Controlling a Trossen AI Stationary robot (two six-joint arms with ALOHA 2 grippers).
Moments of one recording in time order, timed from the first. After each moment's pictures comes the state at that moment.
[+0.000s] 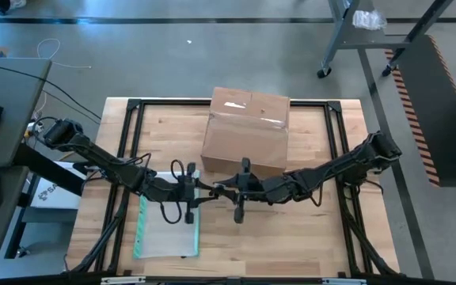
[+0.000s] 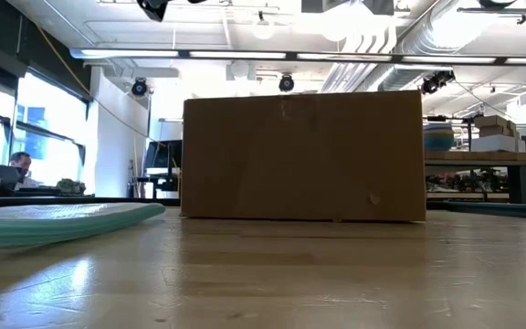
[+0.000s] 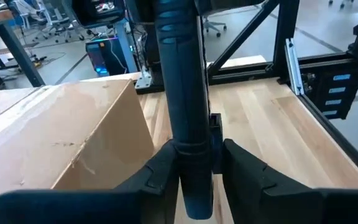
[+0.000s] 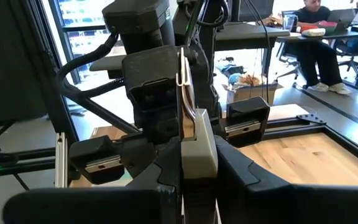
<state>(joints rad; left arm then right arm) -0.47 1.30 0.76 0.29 -0.53 0.02 0.38 1.69 1.28 0.27 0.47 0.14</state>
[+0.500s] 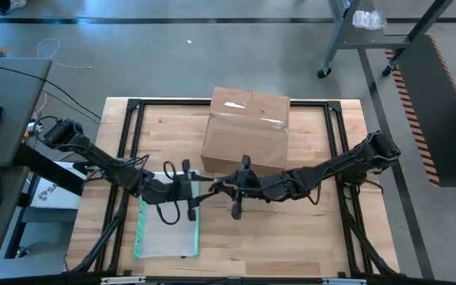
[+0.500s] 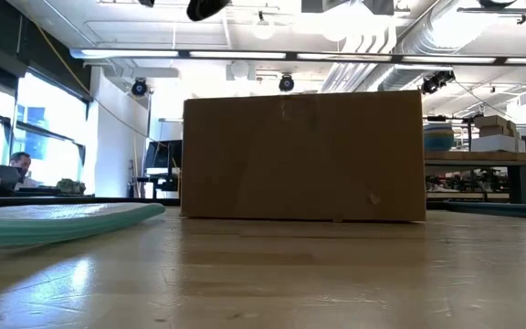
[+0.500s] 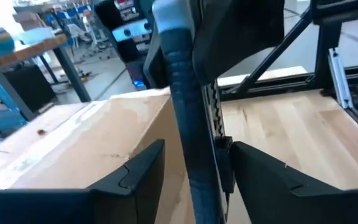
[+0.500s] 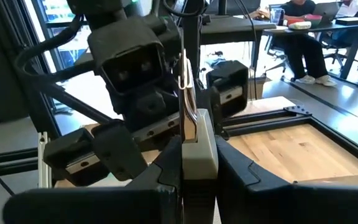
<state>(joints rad) -0.50 1.30 0.76 0.37 -0.73 0.12 0.38 1.69 1.28 0.25 0.49 0.16</state>
